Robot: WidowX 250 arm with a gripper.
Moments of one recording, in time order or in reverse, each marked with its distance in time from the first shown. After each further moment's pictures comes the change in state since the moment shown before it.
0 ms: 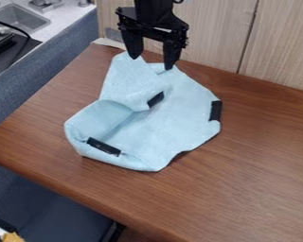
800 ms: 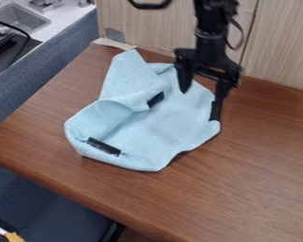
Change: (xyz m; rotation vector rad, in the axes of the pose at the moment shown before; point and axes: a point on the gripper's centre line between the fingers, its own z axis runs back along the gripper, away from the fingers) arm 0.022 -0.078 -0.075 -0.027 0.112 -0.051
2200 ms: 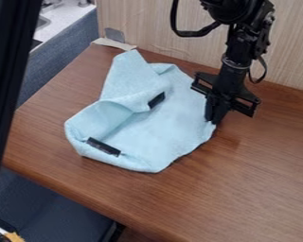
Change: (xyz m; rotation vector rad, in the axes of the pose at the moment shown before) arm -0.006 -0.025 -0.037 0.107 0.129 -0.024
